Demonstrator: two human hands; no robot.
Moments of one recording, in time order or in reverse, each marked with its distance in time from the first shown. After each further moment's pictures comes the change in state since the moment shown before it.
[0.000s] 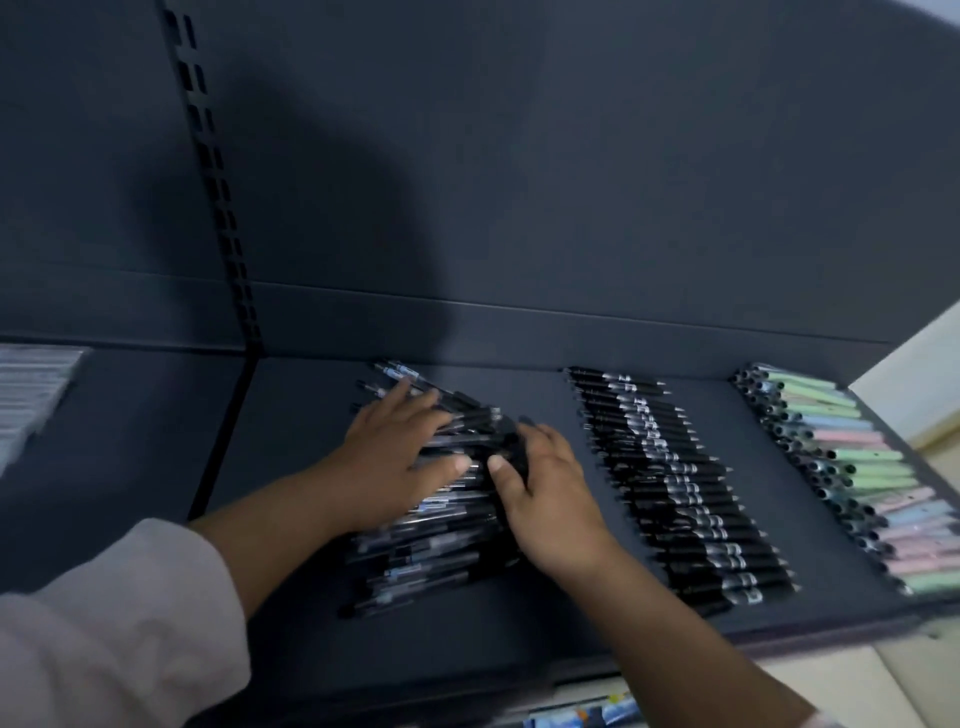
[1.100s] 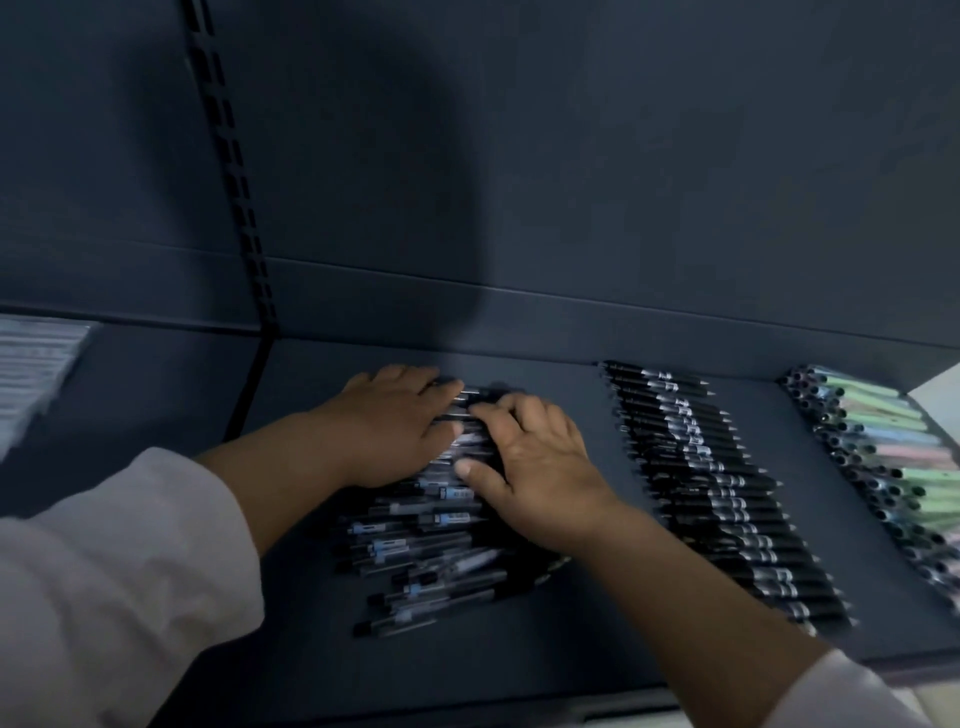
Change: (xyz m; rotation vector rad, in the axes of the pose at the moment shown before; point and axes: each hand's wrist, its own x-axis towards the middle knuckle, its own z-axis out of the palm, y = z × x) left_hand 0.026 -0.023 -0.023 0.336 -0.196 -0.090; right_hand 0.040 -0.018 0.003 -0.448 -0.173 -0.354
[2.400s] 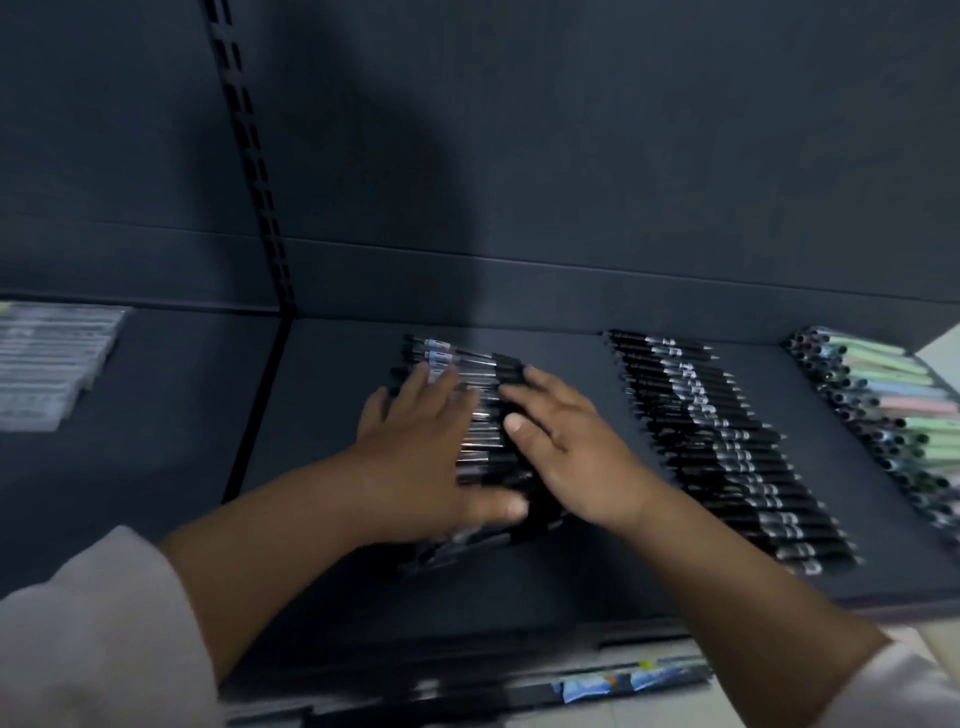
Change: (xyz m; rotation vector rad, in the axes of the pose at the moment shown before) left_hand -0.062 0.041 0.018 -0.157 0.022 -0.011; right_hand -0.030 0.004 0.004 0.418 0.121 0.046
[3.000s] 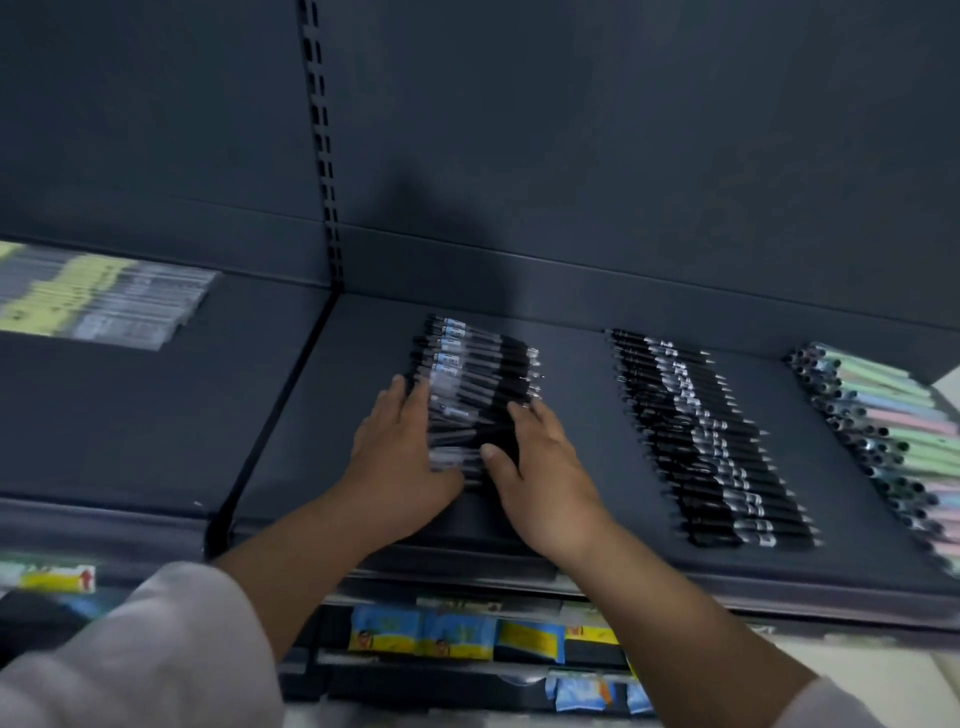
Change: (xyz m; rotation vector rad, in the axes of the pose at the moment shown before) left_hand -0.058 0.032 0.050 -0.468 0.324 -0.267; right_hand -0.068 -0.018 0.025 0.056 -0.050 0.115
